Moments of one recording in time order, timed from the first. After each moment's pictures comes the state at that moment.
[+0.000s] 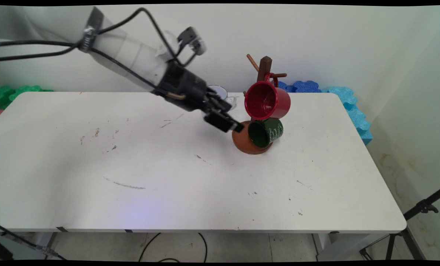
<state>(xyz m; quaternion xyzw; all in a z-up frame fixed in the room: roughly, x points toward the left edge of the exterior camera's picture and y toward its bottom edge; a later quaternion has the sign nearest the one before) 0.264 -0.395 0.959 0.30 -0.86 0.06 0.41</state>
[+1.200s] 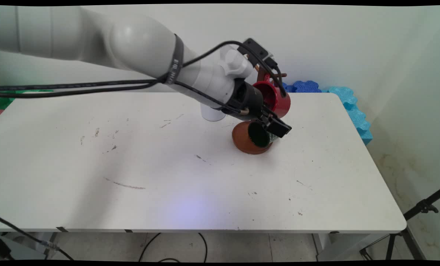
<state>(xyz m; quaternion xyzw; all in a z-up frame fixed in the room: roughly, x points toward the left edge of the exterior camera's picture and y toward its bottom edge) 0.141 -0.403 0.939 0.34 -0.84 0.15 0.39</state>
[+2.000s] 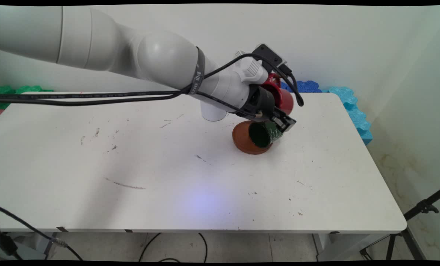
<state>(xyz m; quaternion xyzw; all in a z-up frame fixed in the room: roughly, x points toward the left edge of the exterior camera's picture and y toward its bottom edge) 0.116 -0.417 0.922 0.34 -0.84 0.17 0.39</state>
